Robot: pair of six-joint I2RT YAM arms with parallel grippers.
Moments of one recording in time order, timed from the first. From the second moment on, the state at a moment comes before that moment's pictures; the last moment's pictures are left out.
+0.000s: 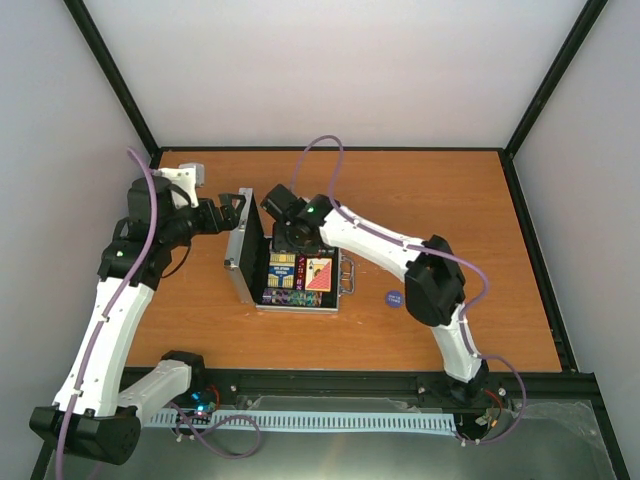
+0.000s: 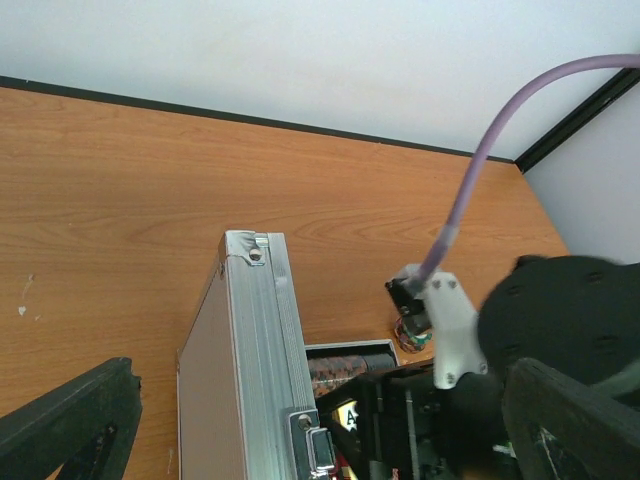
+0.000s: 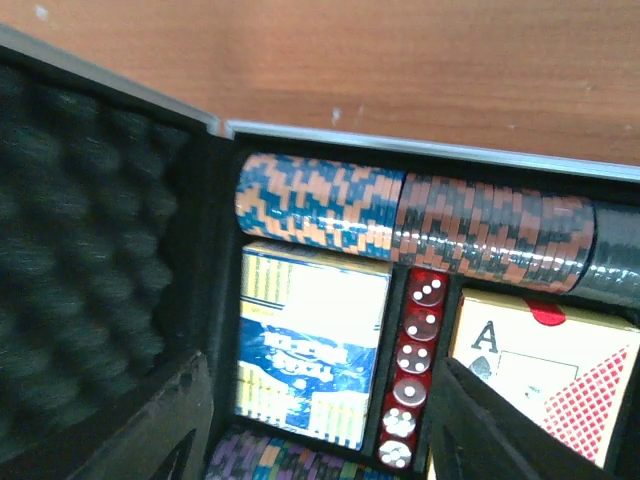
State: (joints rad) left arm -0.15 0.96 1.14 -0.66 0.29 -0.31; right arm 0.94 2.13 1.91 -0.94 0.10 0.88
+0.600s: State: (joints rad) left arm -0.15 0.97 1.16 -0.69 0.29 -0.31; right arm 0.88 2.31 1.98 -0.79 -0.09 0.69
